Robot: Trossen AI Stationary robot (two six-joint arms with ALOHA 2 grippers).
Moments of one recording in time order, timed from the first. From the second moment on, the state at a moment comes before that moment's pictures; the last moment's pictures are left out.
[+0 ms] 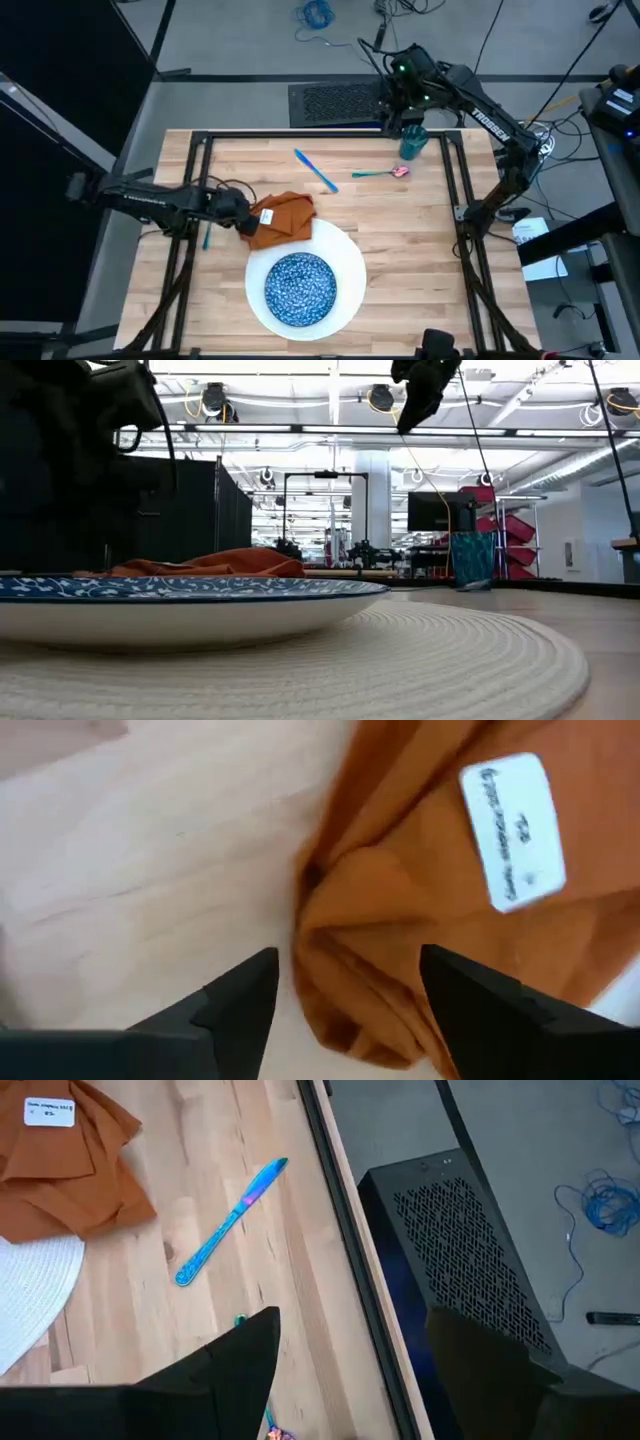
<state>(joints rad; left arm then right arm) 0.02 1.00 0.48 -0.73 -0.15 -1.11 -0.70 1.61 1.90 -1.18 -0.11 -0.45</state>
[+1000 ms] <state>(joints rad) 0.04 1.24 0.64 -0.64 -0.04 -0.73 -0.70 1.61 1.90 -1.17 -0.11 -0.45</state>
